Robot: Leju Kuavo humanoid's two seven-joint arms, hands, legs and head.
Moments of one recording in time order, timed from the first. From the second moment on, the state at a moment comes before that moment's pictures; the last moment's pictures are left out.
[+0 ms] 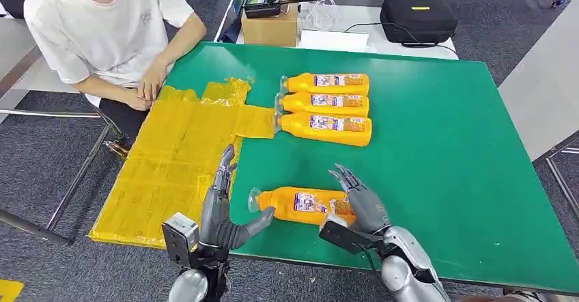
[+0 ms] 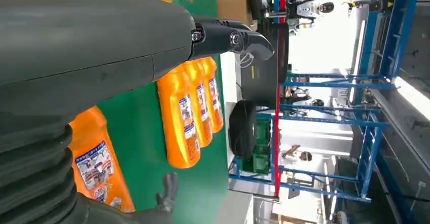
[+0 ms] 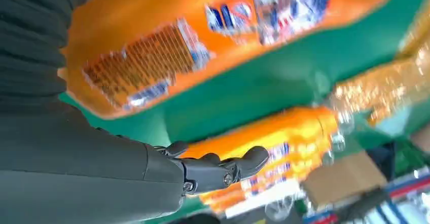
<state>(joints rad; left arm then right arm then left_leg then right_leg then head) 0.06 -0.25 -0.40 -1.43 -0.08 0.17 -0.55 -0.17 -0.10 0.47 -1.22 0.82 -0.05 -0.26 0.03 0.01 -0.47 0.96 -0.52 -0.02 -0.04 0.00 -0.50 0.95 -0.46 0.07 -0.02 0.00</state>
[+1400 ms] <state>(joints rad) 0.04 -0.25 -0.39 -1.36 -0.09 0.24 -0.58 -0.51 -0.12 0.79 -0.77 0.60 0.00 -0.25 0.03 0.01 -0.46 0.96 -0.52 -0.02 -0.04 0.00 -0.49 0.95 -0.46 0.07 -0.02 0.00</state>
